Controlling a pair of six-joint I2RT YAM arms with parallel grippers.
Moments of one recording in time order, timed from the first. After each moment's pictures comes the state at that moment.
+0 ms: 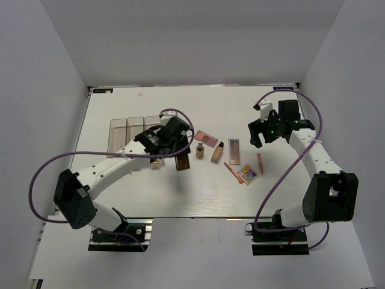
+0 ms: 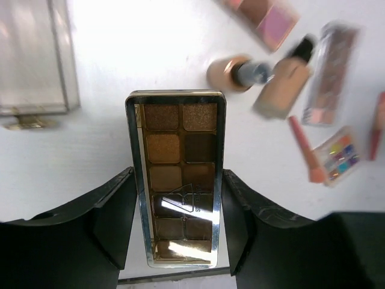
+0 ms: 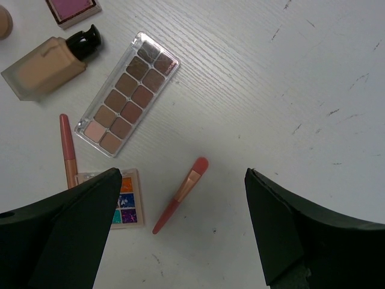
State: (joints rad) left arm -0.81 1.46 1.19 -0.70 -0.33 -0.87; right arm 0.07 1.41 1.10 -0.60 -0.36 -0.46
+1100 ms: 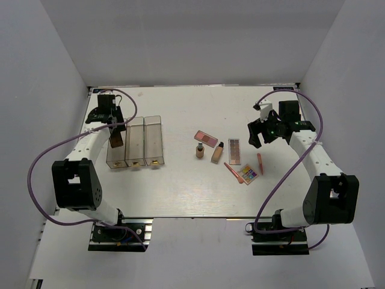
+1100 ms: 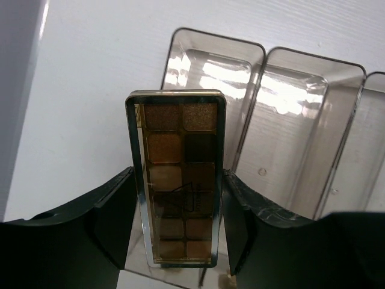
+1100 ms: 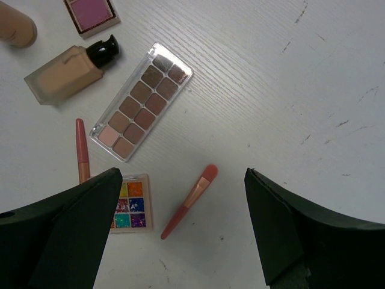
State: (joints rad) left arm 0.01 1.55 1.20 -0.49 -0.29 -0.17; right arm 0.07 1.39 1.08 -0.58 -0.41 -0.45
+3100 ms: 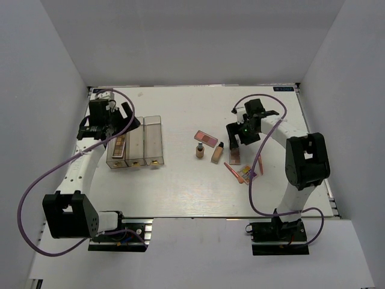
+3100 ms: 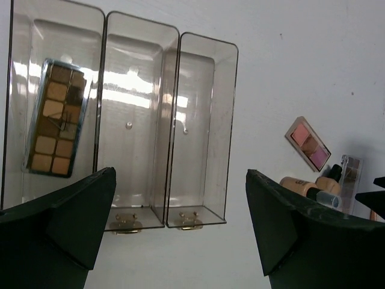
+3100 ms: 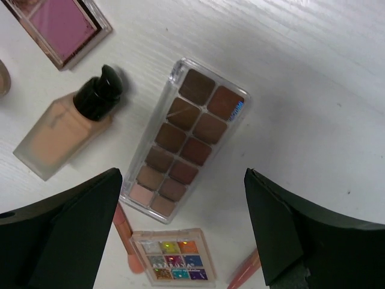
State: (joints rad) left arm 0.00 1.29 1.10 -0.47 0.14 -0.38; right arm 0.26 1.80 1.25 -0.62 -0.27 -0.14
